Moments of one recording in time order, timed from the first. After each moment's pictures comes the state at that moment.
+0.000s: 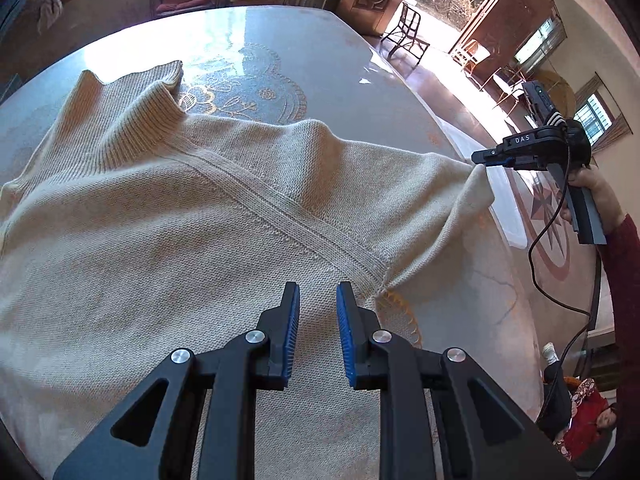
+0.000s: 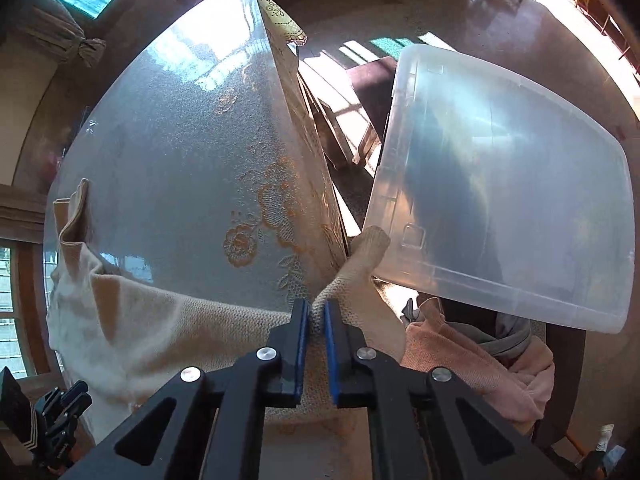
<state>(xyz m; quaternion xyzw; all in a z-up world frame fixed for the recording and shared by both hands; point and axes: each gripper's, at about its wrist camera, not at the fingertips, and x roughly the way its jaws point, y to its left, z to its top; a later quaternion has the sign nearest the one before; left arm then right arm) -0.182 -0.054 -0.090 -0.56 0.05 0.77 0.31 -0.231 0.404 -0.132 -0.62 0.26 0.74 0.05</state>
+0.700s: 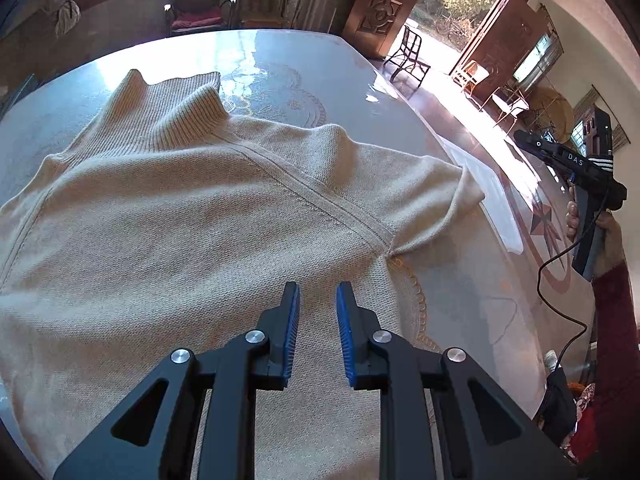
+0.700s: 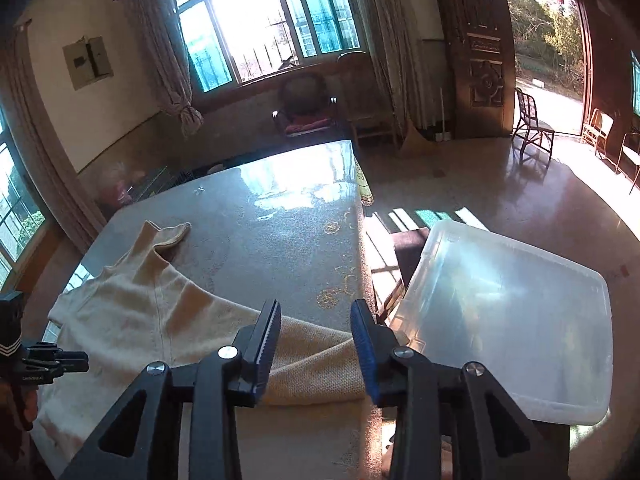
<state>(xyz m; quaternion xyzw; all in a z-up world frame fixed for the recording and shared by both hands) -0.143 -0.108 -0.069 -0.53 0.03 0.79 0.31 -0.146 0.355 -0.024 -0.39 0.15 0.91 -0.01</state>
